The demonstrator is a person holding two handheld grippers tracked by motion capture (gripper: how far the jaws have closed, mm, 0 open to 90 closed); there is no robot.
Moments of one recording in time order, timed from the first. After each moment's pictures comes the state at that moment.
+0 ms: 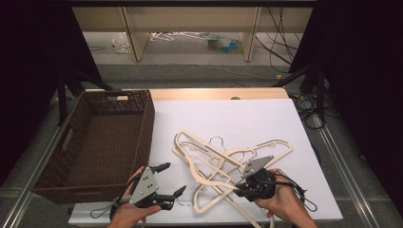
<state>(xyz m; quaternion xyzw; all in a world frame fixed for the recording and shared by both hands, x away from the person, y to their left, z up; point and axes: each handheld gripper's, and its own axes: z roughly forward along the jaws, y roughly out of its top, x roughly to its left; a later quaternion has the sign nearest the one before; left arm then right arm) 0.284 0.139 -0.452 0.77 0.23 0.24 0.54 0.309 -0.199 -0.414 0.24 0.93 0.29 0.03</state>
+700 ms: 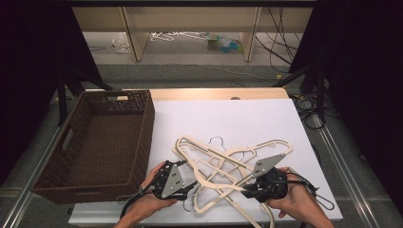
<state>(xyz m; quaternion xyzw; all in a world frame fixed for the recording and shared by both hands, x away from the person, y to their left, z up) 0.317 0.097 -0.483 0.84 0.14 0.28 0.43 0.304 -0.218 -0.396 0.23 0.93 0.29 0.02</state>
